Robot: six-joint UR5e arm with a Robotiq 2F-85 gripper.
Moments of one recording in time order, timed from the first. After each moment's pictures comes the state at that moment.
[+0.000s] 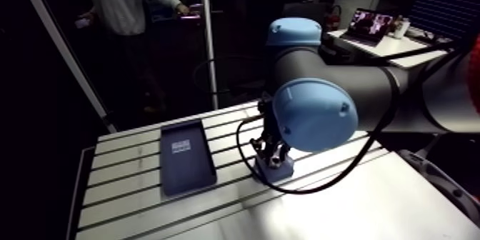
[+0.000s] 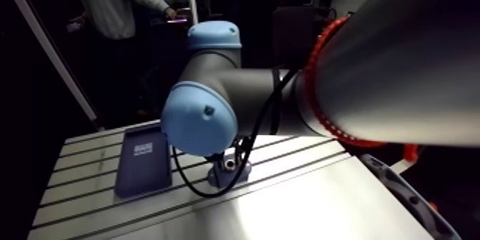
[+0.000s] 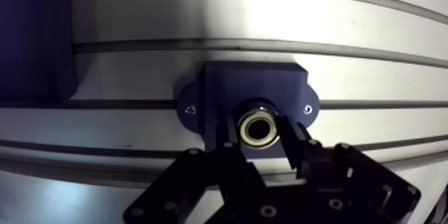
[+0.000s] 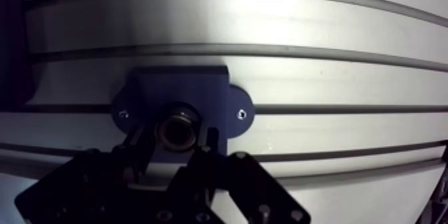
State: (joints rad) arm -0.37 -1.35 2.16 -2.37 -1.61 -1.97
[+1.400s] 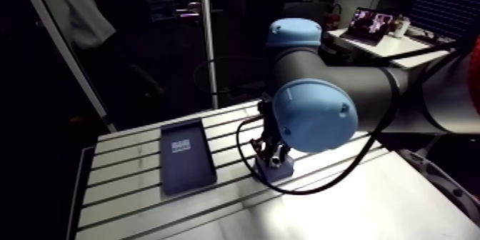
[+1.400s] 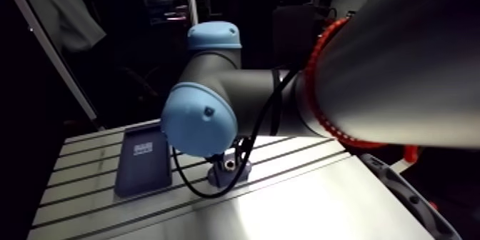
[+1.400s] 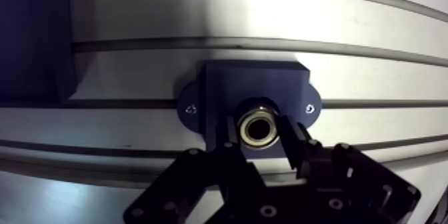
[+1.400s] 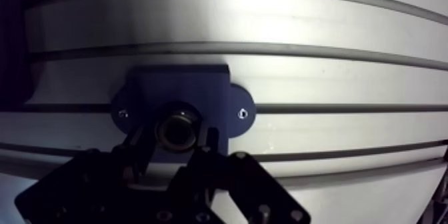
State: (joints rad) arm -0.37 -1.35 2.16 -2.38 -1.61 -1.97
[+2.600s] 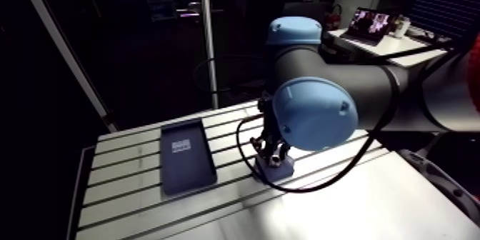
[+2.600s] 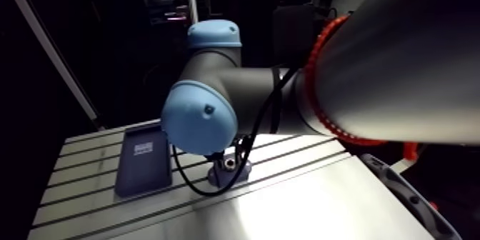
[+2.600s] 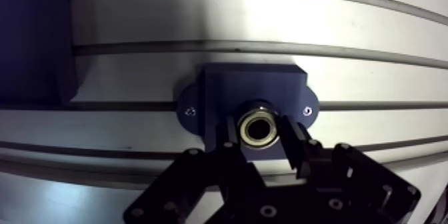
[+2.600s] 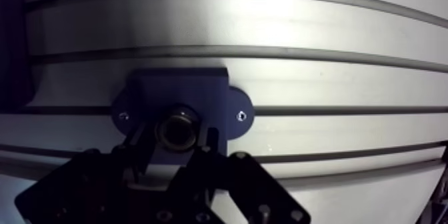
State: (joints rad) arm -0.37 -1.35 2.16 -2.38 -1.61 -1.97
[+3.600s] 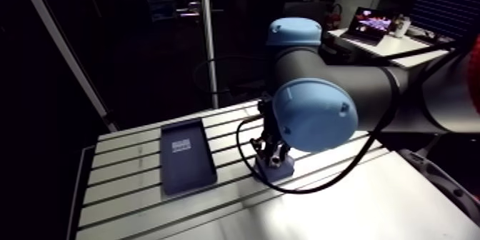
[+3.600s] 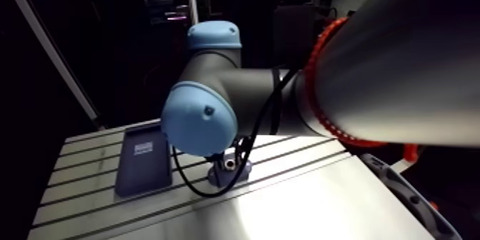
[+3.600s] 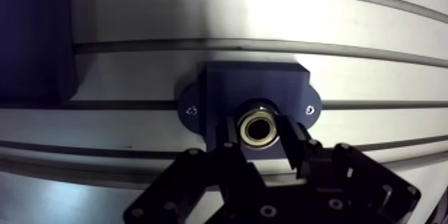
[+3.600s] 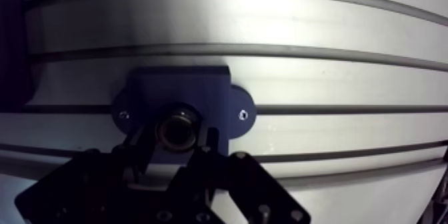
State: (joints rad) arm -0.37 -1.35 2.16 -2.38 -1.61 -1.97
